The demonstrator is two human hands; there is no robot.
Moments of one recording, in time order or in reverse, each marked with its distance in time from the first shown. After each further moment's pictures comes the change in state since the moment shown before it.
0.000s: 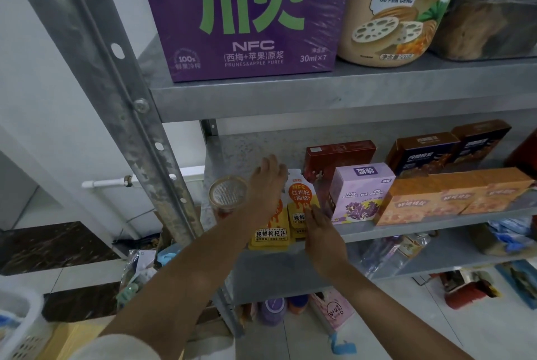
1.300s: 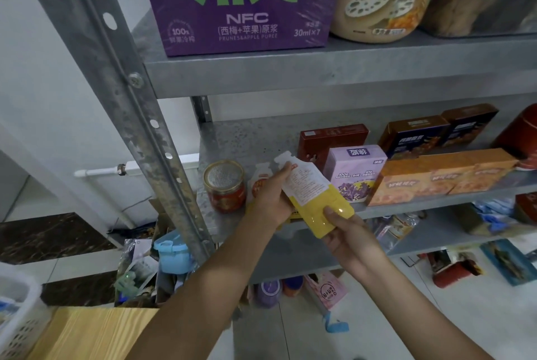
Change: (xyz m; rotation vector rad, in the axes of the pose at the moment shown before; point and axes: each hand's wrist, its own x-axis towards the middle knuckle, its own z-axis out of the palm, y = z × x) left_hand -0.042 0.040 -0.009 -2.505 -0.295 -0.540; right_hand -0.065 -0.007 -0.076 1.908 -0.054 0.494
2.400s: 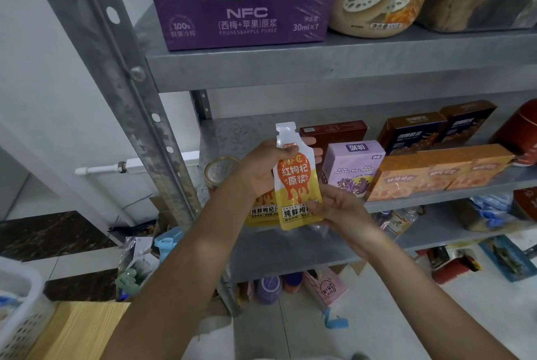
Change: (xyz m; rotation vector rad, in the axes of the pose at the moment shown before) left_hand -0.043 0.062 0.036 0.650 -0.051 0.057; right_hand 0.002 -0.018 0.011 -0.635 -0.280 -0.197
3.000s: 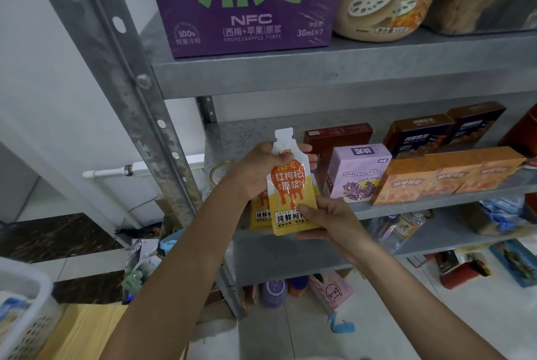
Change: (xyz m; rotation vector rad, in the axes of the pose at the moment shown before) left_hand 0.005 -0.001 -0.018 0.193 0.040 0.037; right_hand 0.009 0.013 0.015 0.101 -0.029 0.101
